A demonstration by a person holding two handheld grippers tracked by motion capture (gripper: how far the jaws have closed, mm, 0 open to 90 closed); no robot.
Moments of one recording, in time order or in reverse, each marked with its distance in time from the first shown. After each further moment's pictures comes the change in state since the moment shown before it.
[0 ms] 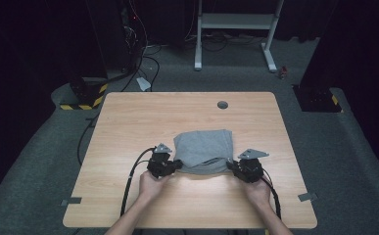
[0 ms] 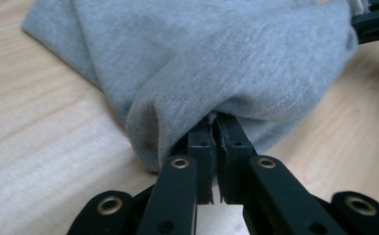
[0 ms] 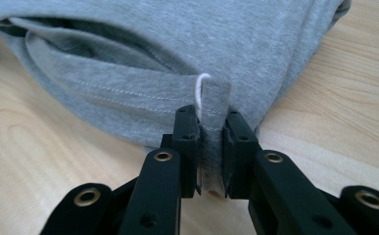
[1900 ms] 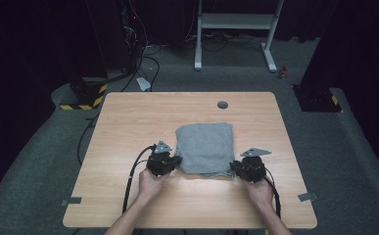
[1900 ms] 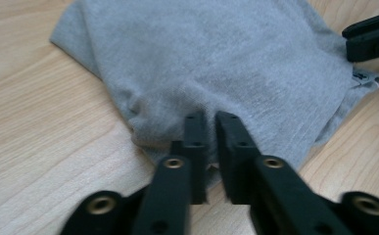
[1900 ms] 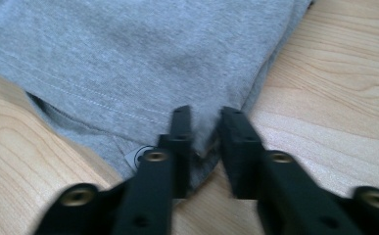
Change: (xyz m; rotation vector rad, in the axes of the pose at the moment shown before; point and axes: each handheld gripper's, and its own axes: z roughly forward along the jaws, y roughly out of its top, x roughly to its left) left arm -0.008 0.004 -0.010 -0.051 0.070 0.064; right arm -0.003 0.001 -0.009 0.066 -0.037 0.078
